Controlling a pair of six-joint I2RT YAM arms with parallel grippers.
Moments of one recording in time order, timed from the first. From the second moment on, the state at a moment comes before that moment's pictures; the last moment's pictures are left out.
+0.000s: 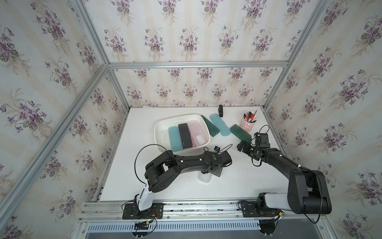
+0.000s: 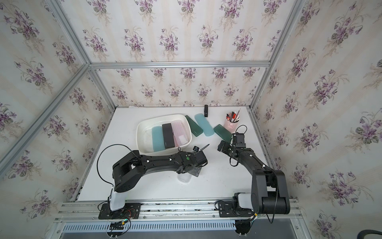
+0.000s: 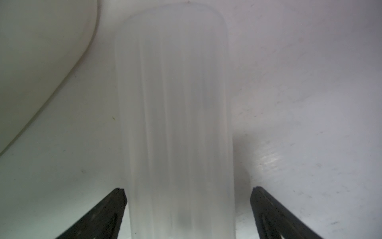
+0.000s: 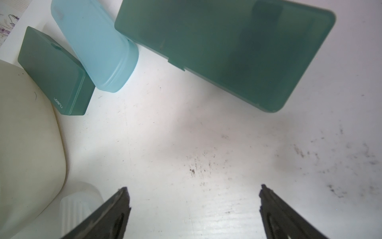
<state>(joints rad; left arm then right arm) -1.11 2.02 1.39 -0.71 -0.35 -0.66 0.01 1.36 0.64 -0.25 -0.17 0.46</state>
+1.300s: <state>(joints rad) -1.08 2.04 1.42 -0.74 -0.26 -0.61 0.01 1.29 0.67 -0.36 -0.11 0.43</state>
